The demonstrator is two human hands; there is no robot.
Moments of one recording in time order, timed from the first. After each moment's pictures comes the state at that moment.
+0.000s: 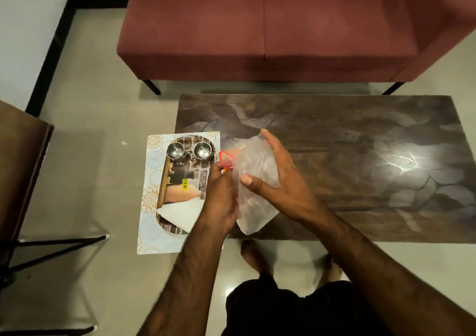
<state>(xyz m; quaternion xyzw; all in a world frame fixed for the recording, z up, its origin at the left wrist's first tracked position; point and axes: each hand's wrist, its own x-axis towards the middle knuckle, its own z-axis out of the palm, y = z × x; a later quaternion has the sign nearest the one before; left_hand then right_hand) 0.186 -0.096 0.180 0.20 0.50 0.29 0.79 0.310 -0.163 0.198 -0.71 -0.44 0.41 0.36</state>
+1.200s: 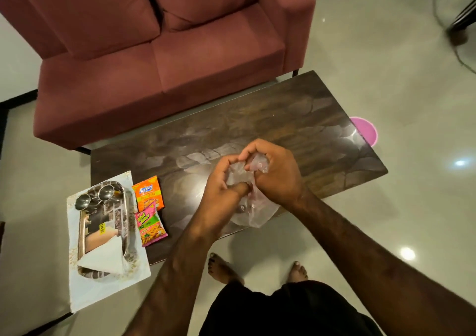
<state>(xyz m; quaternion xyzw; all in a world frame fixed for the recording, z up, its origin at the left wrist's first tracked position) 0.421 -0.338 0.225 0.63 0.33 0.12 0.69 0.545 -0.427 0.229 -0.74 -0.38 0.22 0.51</state>
